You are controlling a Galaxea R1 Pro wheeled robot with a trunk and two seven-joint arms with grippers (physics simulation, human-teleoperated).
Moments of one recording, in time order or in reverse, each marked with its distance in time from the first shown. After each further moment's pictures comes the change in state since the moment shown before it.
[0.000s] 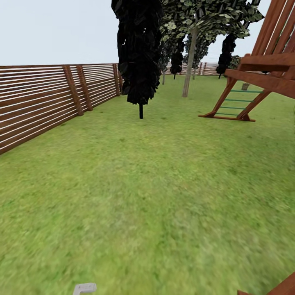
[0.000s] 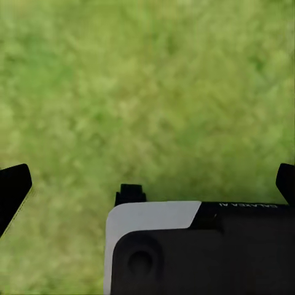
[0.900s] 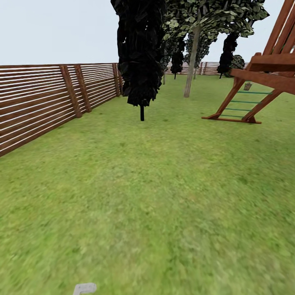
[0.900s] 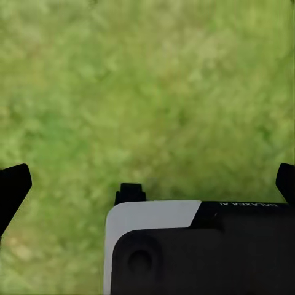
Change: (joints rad) left arm 0.000 0.000 0.000 0.000 0.000 0.000 0.000; right arm 0.002 0.003 -0.002 0.004 0.007 -0.080 -0.002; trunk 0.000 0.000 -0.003
